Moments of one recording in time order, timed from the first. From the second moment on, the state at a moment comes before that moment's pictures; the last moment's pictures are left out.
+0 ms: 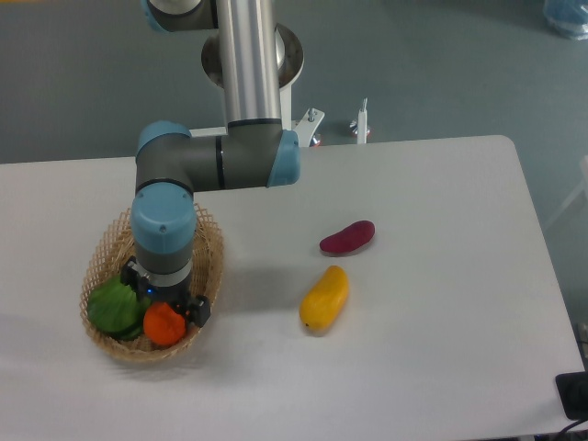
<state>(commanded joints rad) 2.04 -2.06 -1.68 -0.89 1.39 0.57</state>
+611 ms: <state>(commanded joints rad) 2.04 -2.04 -1.67 -0.89 1.39 0.57</state>
